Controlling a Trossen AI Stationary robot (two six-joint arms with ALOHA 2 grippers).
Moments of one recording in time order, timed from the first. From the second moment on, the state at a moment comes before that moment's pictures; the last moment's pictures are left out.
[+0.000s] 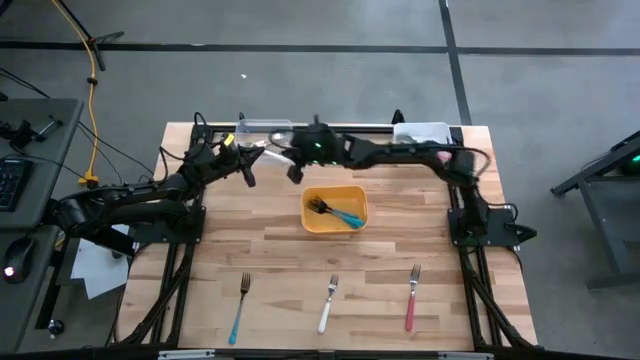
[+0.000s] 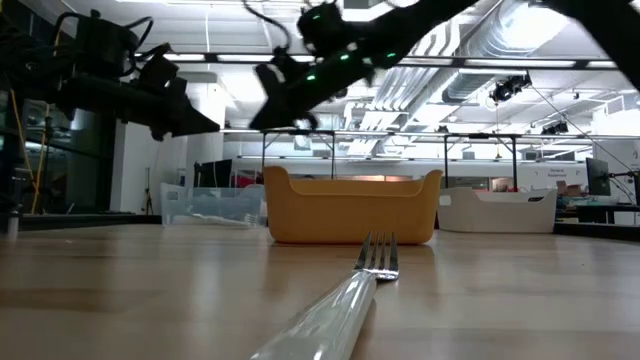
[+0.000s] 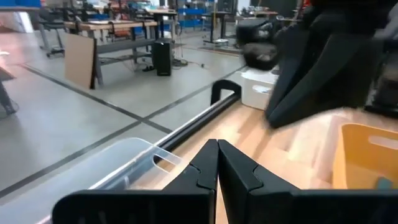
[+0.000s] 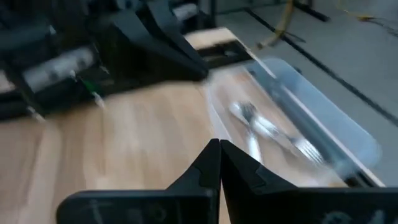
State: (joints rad) left arm 0.69 0.93 0.16 0.68 0.09 -0.02; right arm -0.29 2.10 1.63 0.05 -0.01 0.04
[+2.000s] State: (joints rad) left arm -0.61 1.27 0.84 -0.84 -0.13 -1.31; right arm 0.38 1.45 0.42 0.84 0.75 0.24
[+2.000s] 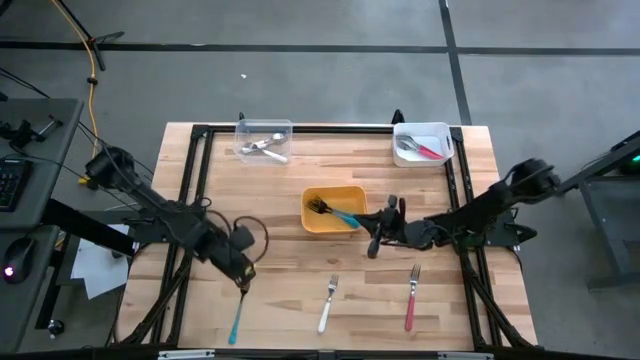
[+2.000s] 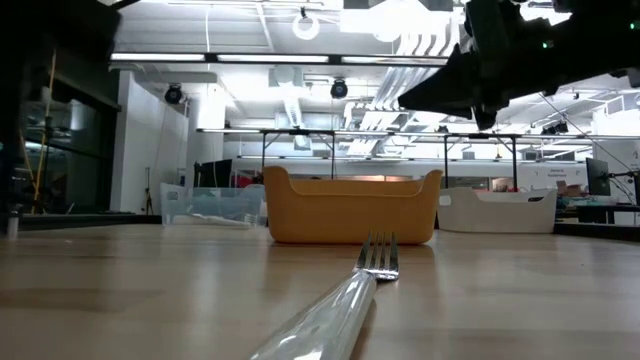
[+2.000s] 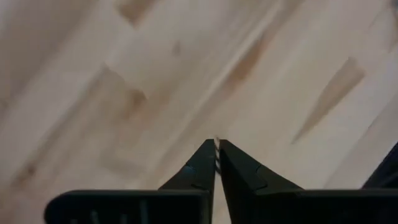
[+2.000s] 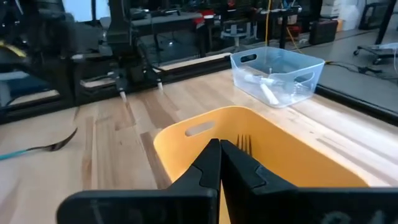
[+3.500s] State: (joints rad) left arm -0.83 1.70 0.88 -0.63 0.01 -1.93; right arm 0.59 1.61 0.50 0.98 0.91 0.25
